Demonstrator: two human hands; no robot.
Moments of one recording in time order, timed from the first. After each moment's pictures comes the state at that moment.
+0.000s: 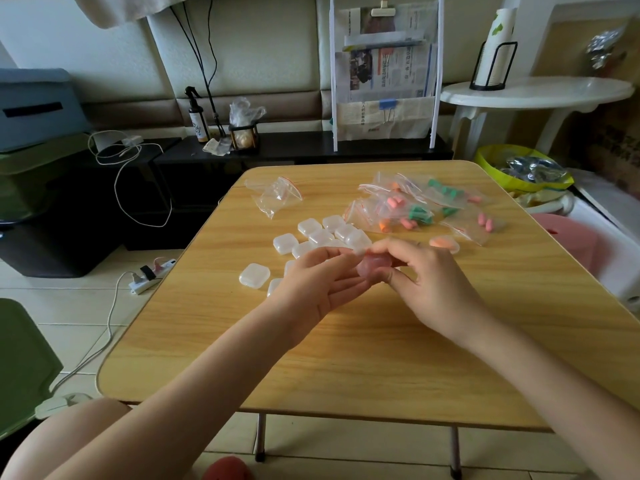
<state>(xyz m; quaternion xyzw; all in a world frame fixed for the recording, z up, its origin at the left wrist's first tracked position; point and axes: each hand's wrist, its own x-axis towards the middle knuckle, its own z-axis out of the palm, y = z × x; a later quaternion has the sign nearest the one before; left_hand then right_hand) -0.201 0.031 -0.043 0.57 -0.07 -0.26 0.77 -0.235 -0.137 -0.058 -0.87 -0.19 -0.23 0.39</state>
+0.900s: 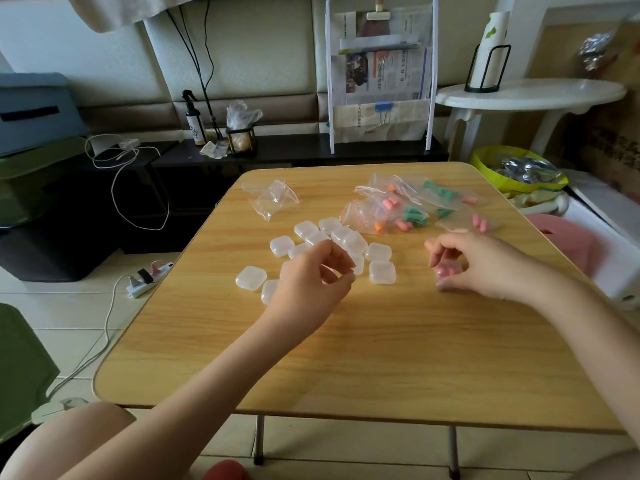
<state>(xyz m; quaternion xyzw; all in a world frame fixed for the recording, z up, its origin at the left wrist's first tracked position) -0.203 0.031 -0.051 0.84 -0.20 0.01 0.51 -0.229 -0.209 -0.036 -0.98 0.02 0.00 0.21</state>
